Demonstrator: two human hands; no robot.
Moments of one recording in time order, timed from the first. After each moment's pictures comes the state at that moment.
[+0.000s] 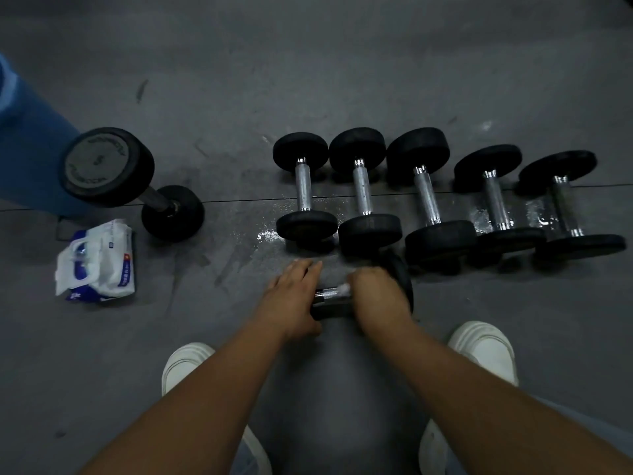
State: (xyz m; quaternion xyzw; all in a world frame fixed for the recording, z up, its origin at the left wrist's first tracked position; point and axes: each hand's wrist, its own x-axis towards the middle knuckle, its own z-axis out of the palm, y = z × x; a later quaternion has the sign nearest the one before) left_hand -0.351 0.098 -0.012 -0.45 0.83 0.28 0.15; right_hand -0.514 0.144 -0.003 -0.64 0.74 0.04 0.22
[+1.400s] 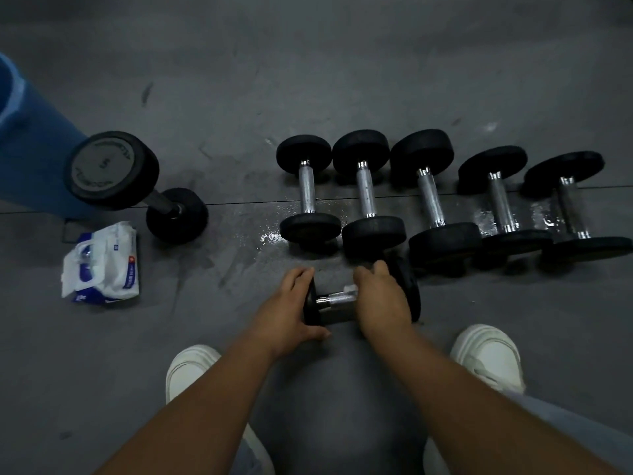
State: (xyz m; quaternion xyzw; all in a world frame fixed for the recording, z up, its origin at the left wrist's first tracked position) left_hand -0.334 0.111 -0.008 -0.50 0.76 0.40 0.05; right_hand -0.507 0.150 -0.008 -0.55 0.81 -0.02 0.22
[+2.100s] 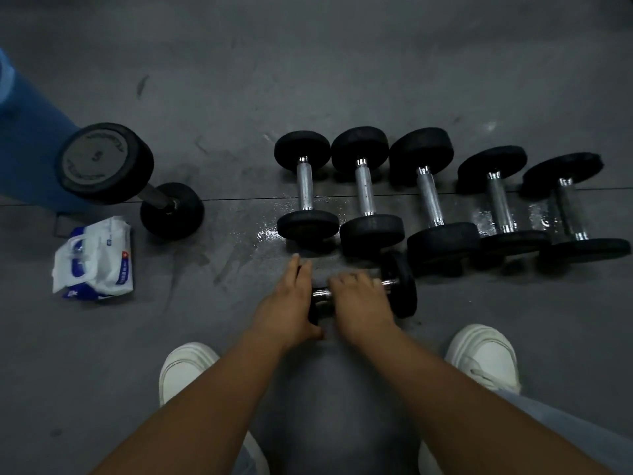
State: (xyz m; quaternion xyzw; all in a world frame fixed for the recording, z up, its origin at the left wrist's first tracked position) left_hand -0.350 0.110 -0.006 -0.52 0.78 0.33 0.12; right_hand -0.488 0.152 -0.024 -0.67 0.71 0.05 0.19
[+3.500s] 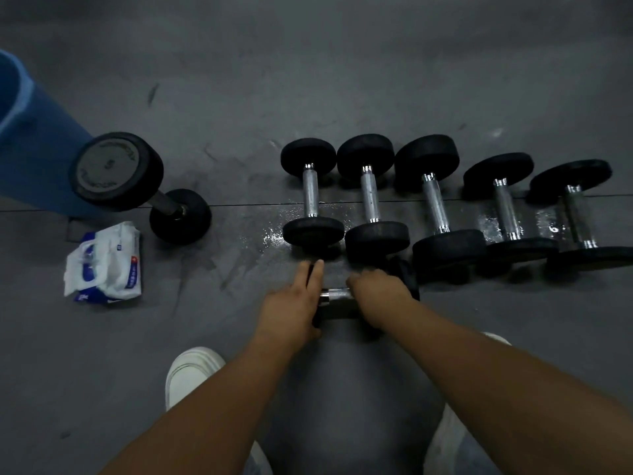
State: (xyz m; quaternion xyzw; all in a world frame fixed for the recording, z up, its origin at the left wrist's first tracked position) left_hand -0.354 0.105 -0.001 -0.48 0.84 0.16 0.19; right_hand -0.525 0.118 -0.017 -0.68 0.67 0.19 0.25
